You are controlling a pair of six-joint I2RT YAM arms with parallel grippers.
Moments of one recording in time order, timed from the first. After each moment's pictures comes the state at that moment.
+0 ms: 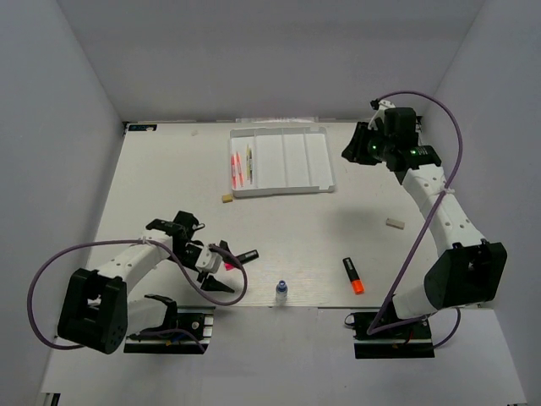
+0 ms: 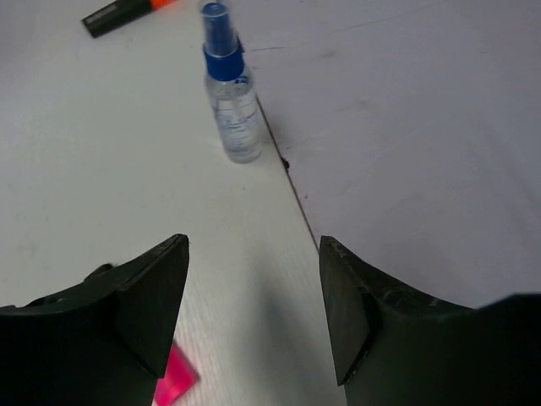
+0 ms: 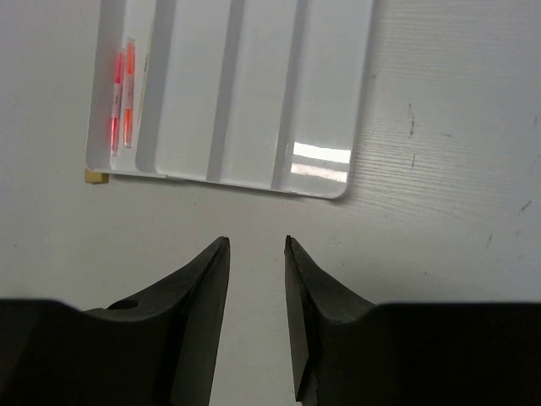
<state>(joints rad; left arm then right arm) -0.27 1.19 0.59 -1.03 1.28 1.73 0.21 1.45 1.38 -0.52 -0.25 0.25</state>
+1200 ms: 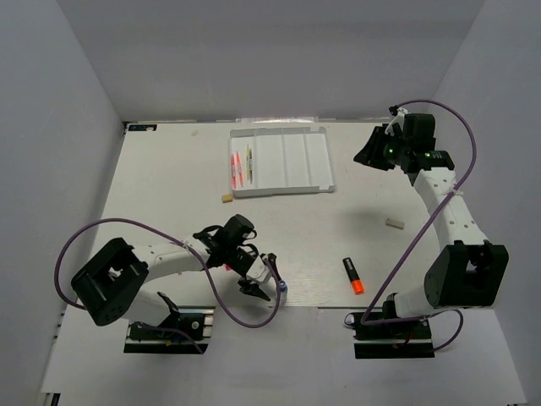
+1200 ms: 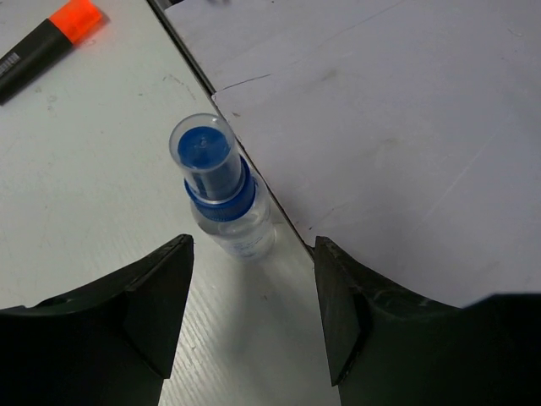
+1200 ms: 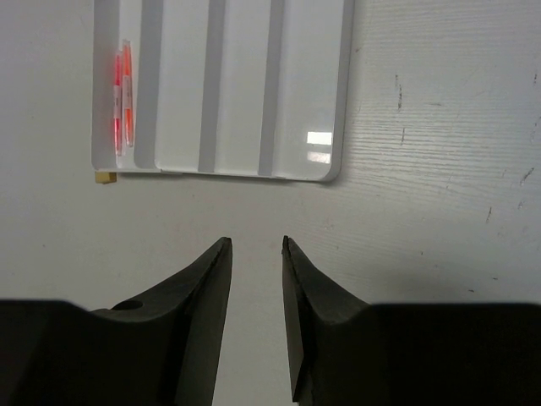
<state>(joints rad) -0.82 1.39 0.58 -0.14 1.09 0.99 0.05 1.44 1.32 -0.52 -0.39 0.28</state>
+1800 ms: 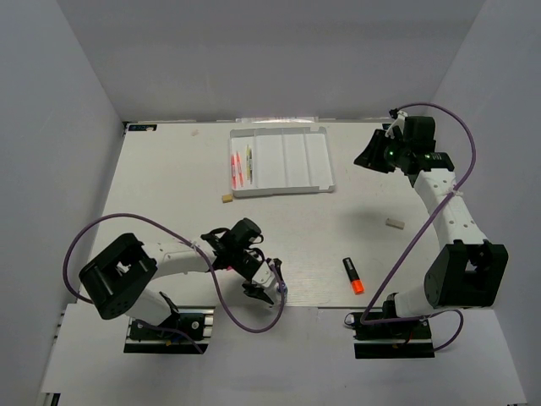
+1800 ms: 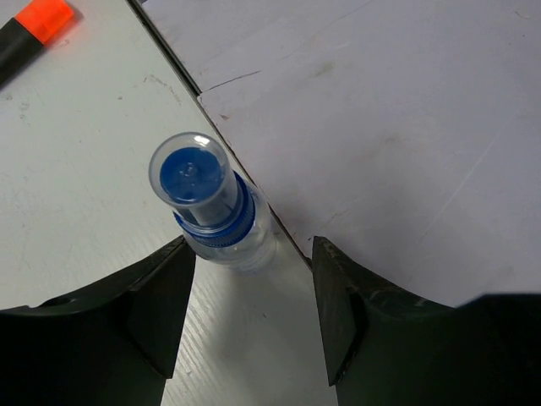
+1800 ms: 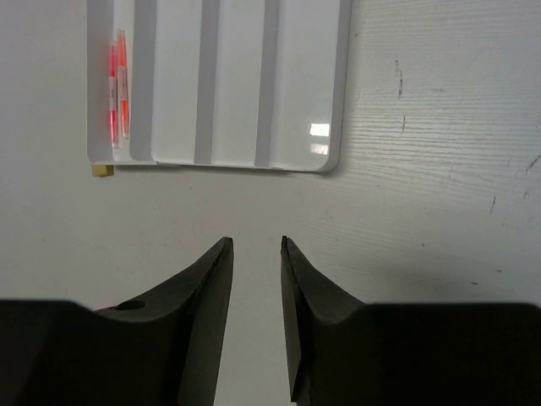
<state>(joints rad) -0.89 1.45 0.59 -0.10 1.05 1.00 0.04 1.44 1.29 -0.52 -0.41 0.28</state>
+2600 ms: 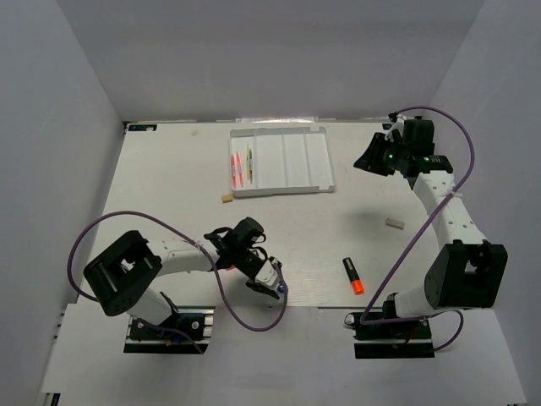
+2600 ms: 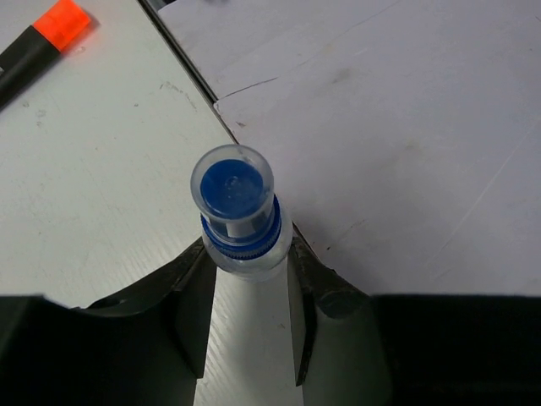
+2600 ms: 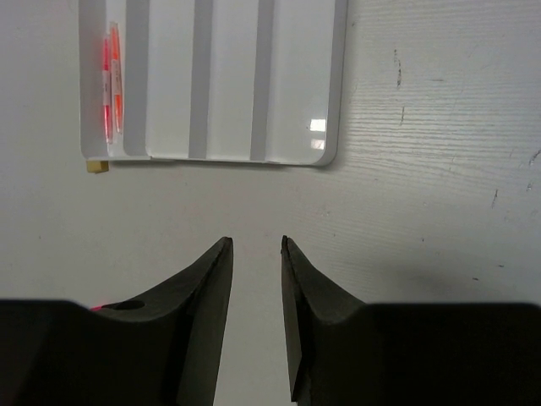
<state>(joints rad) -0.89 1.49 0.61 -0.04 1.04 0.97 0.04 1.43 1.25 -0.50 -0.41 0.28</state>
